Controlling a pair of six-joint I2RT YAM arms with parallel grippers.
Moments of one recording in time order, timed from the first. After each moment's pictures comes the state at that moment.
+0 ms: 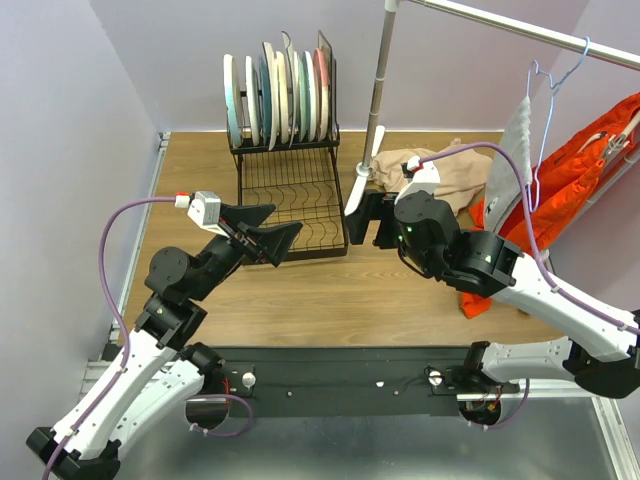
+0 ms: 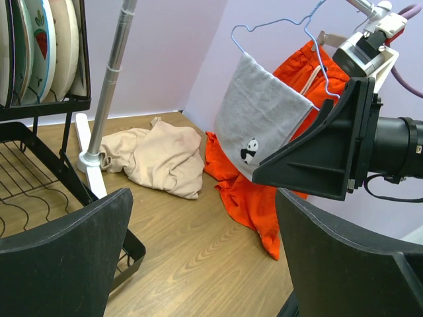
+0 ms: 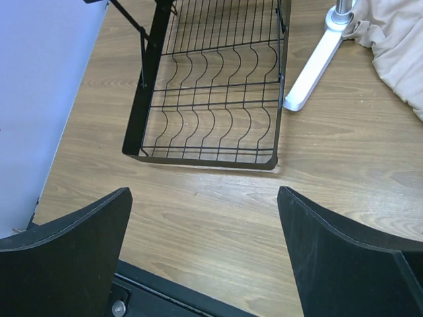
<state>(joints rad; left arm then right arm) -0.58 0.59 0.69 0.16 0.17 -0.48 1.06 1.17 1.36 -0.65 0.59 0.65</state>
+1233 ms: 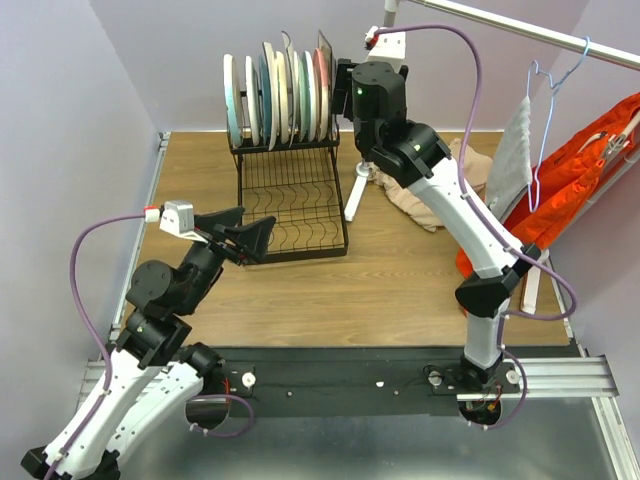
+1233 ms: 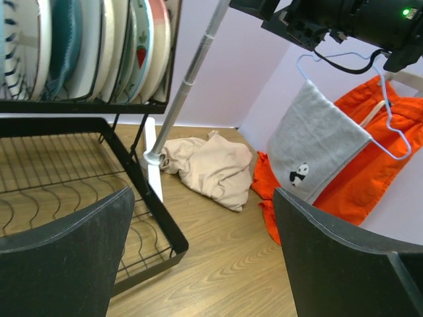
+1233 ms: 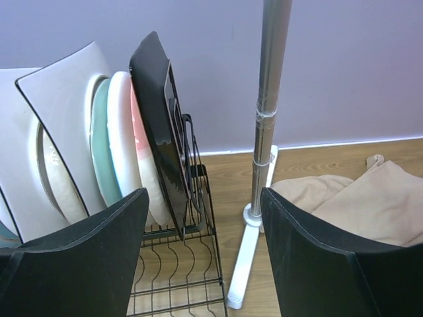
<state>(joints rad) -0.58 0.47 0.73 -0.02 -0.07 -0.45 0.80 1.92 2.38 -0.57 0.80 0.20</state>
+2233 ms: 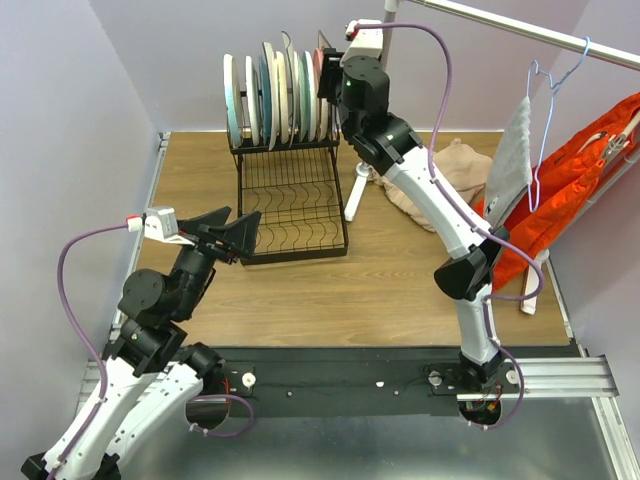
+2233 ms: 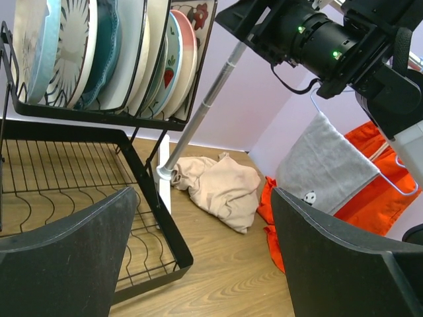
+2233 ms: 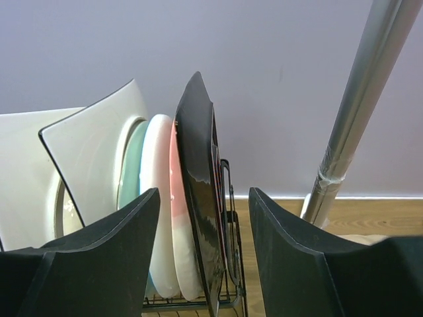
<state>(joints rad) -0.58 0.42 0.73 -0.04 -0.19 -0.48 0.72 2.10 2.45 -0.30 0.63 0.10</state>
